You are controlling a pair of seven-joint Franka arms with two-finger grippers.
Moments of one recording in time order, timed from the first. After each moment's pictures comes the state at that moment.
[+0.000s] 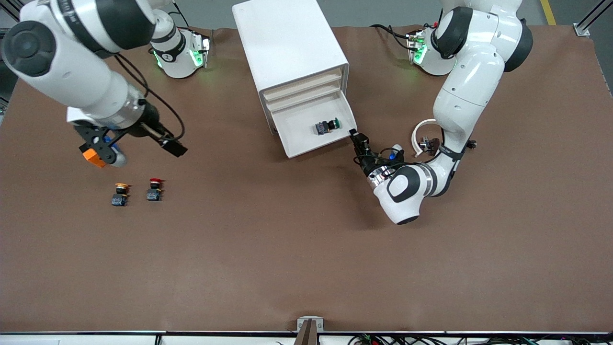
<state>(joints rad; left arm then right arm) -0.26 1.00 -0.16 -1.41 -0.71 1.31 -2.17 0.43 0.12 -0.07 -1.58 0.12 1.63 1.14</state>
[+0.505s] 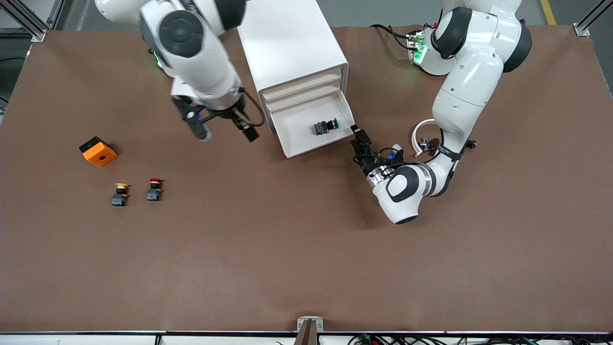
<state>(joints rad) -0.26 1.01 -0.17 -1.41 -0.71 1.29 -2.17 0.72 0.21 -0.07 -1.58 0.12 1.71 1.60</state>
